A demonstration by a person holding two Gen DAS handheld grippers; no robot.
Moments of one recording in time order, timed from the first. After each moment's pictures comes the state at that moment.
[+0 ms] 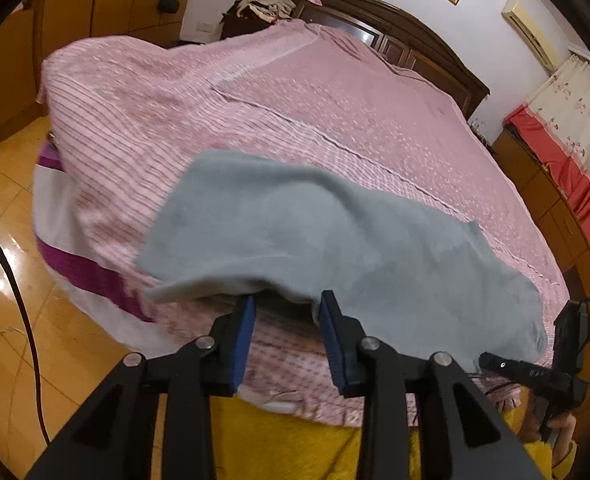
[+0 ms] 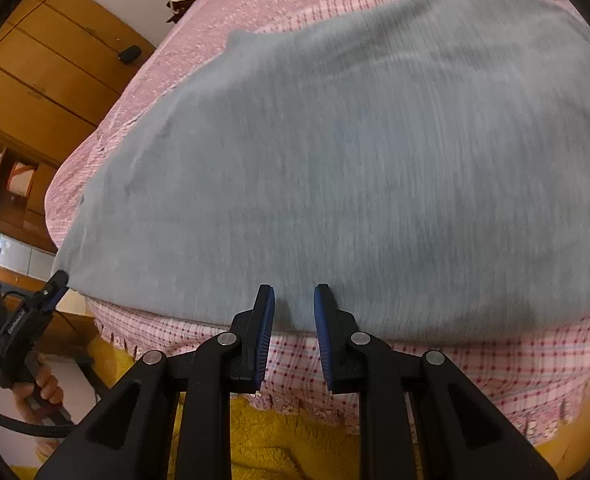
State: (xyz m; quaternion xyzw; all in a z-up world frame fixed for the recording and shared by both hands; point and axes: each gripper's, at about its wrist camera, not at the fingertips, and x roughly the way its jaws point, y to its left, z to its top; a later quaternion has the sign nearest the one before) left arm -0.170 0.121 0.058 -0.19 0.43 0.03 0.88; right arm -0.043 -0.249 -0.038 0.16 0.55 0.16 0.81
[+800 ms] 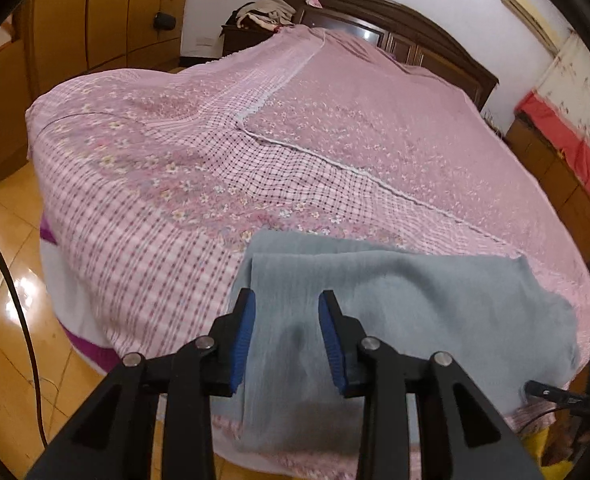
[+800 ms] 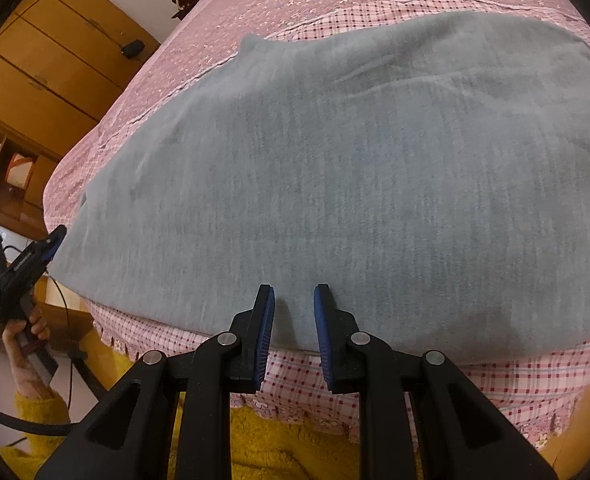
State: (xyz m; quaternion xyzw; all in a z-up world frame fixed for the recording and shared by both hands) left arm -0.089 0.174 0.048 -0.13 0.43 0.05 0.89; right arm -0.038 -0.243 -0.035 0.15 0.55 0.16 0.81
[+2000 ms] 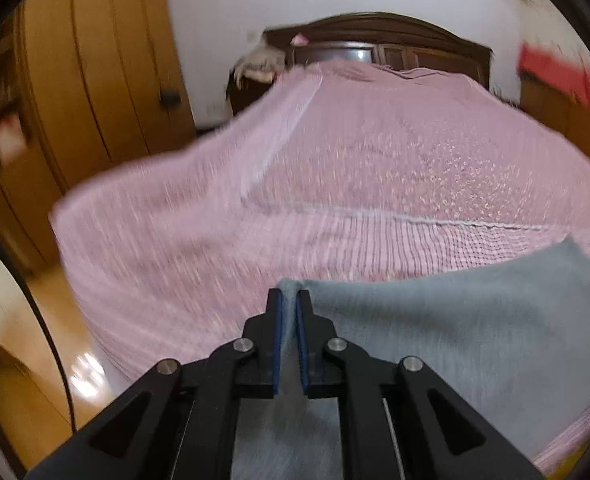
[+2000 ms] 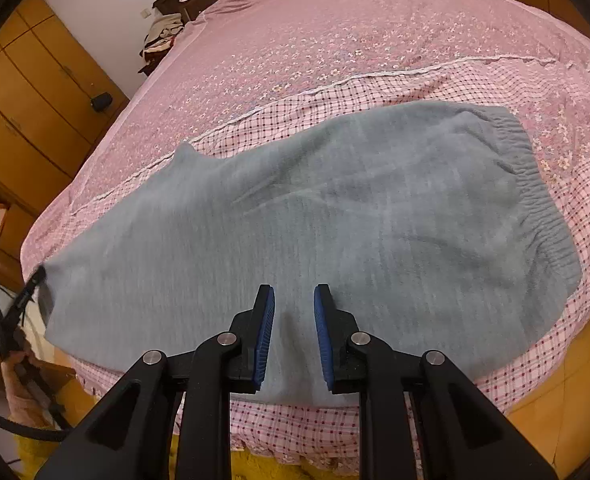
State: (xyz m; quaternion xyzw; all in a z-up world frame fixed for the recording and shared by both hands) left arm -0.071 0.126 0.068 0.05 0.35 0.11 0.93; right arm -0.035 -0.300 0.003 0.16 0.48 0.07 0.86
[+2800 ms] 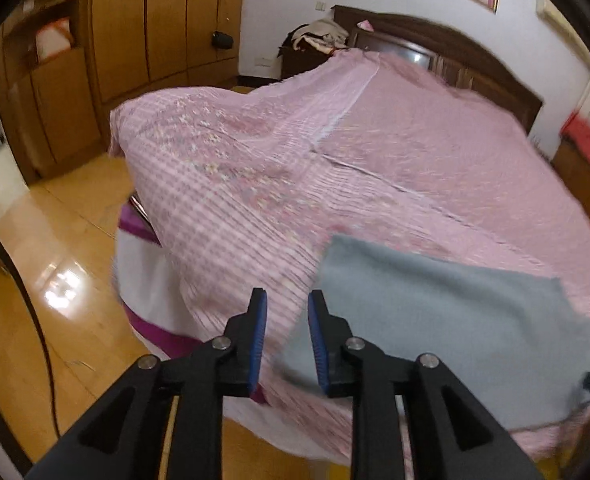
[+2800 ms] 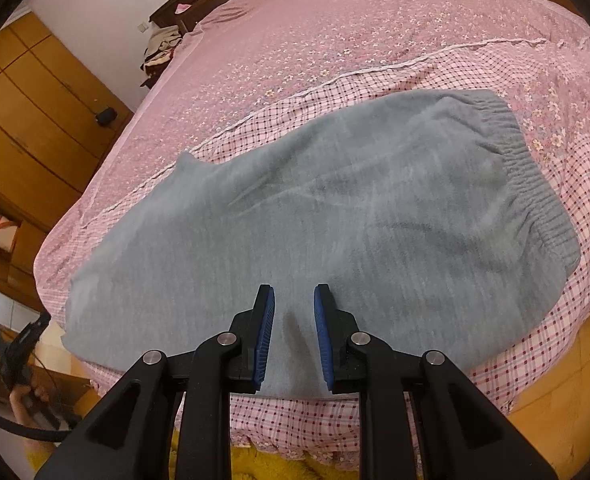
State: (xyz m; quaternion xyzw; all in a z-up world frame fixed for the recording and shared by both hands) left arm -0.135 0.191 0.063 -0.13 0.40 0.15 0.90; right arm -0.045 -0.314 0.000 0.19 0.47 0.08 0.86
